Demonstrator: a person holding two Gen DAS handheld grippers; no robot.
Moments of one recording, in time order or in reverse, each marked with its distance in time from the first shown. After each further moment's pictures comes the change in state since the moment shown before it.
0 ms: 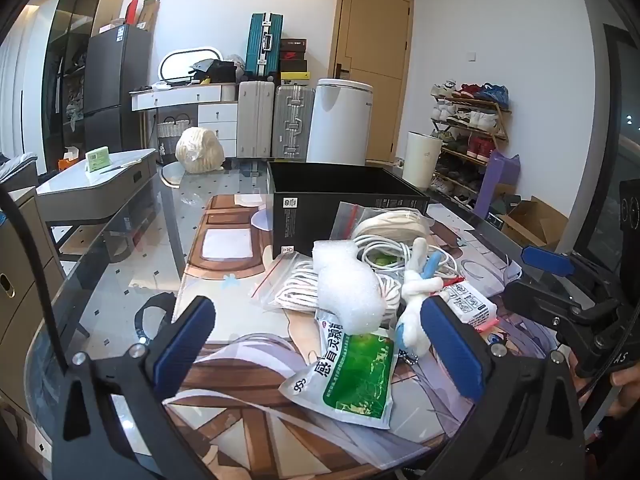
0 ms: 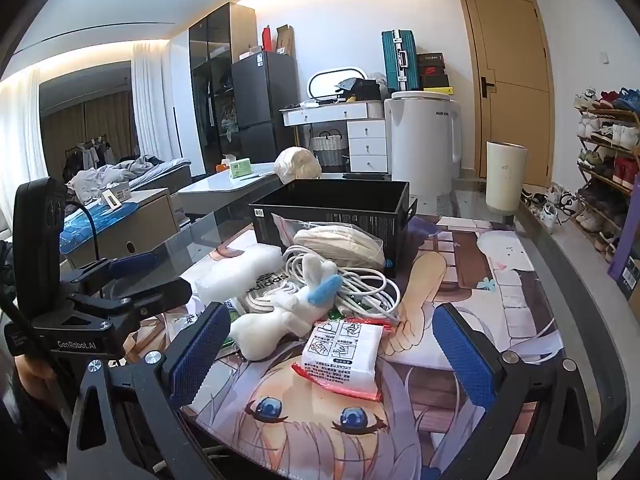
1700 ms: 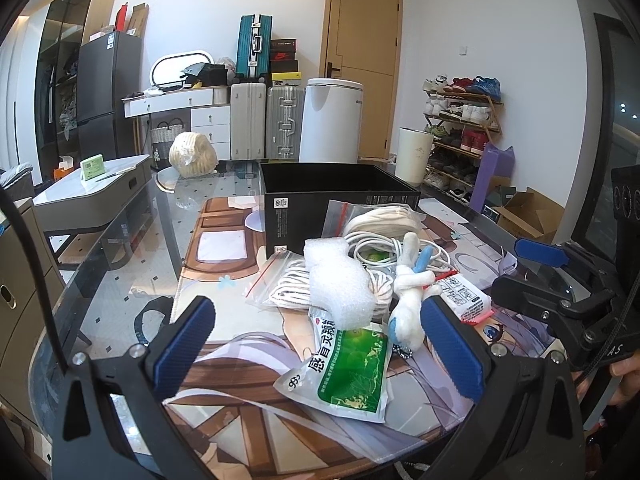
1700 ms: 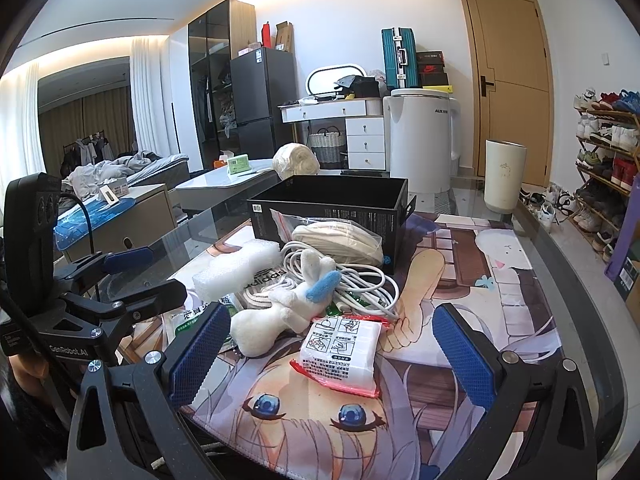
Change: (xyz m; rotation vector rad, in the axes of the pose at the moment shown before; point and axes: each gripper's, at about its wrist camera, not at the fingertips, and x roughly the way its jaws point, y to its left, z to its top) left arm -0.003 -0.005 -0.001 0.037 -0.006 -0.004; right arm 0.003 0.000 -0.003 -0.003 0.007 -0.003
